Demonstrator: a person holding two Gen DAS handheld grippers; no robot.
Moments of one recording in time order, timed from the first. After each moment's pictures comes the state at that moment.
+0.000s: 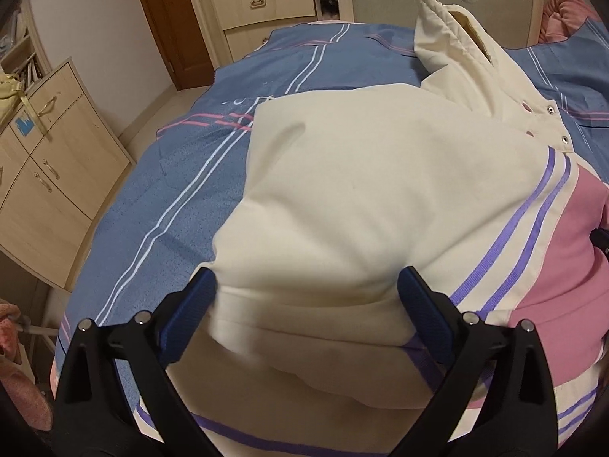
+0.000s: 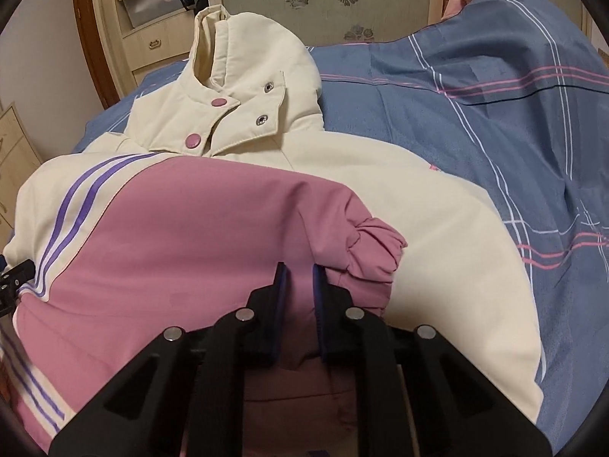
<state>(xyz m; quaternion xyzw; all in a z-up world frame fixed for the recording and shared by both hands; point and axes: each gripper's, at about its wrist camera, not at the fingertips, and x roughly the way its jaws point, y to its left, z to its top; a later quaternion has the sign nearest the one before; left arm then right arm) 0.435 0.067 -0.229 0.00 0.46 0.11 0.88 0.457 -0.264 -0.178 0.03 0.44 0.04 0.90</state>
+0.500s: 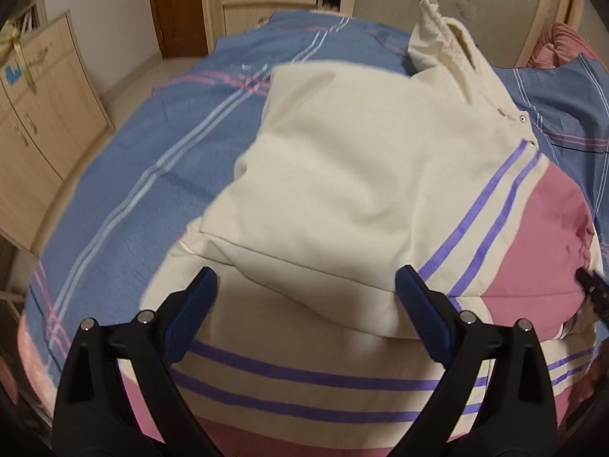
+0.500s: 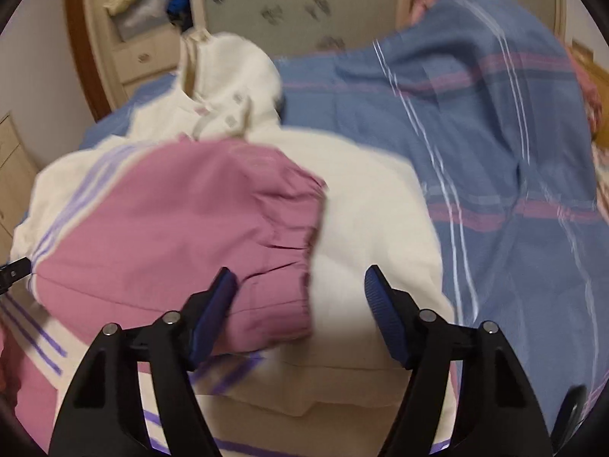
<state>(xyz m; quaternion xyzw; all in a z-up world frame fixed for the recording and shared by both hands) 0.397 0.089 -0.235 -0.09 0.48 0.07 0.87 0.396 -0.311 -0.178 0.05 0.45 0.02 0.89</state>
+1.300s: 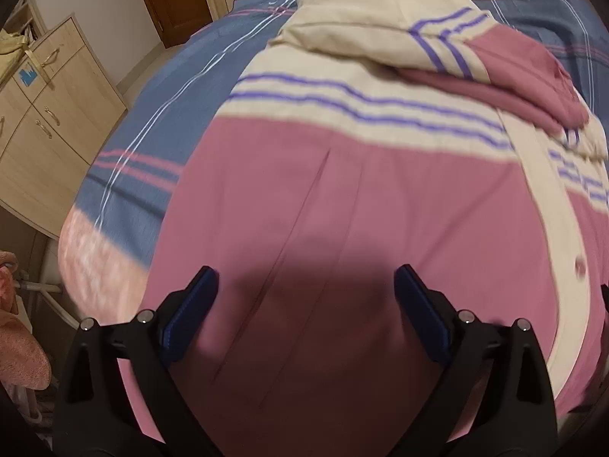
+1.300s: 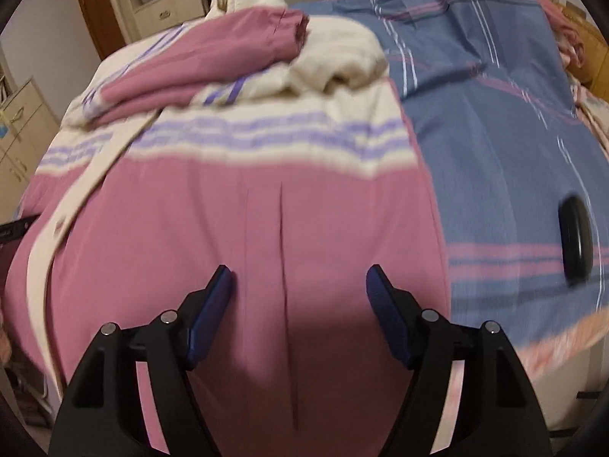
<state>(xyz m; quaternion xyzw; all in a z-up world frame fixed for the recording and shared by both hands) 0.216 0.088 -0.251 0.00 0.53 0.07 0.85 0.147 -0.321 -0.204 0.04 0.50 0.05 0.86</state>
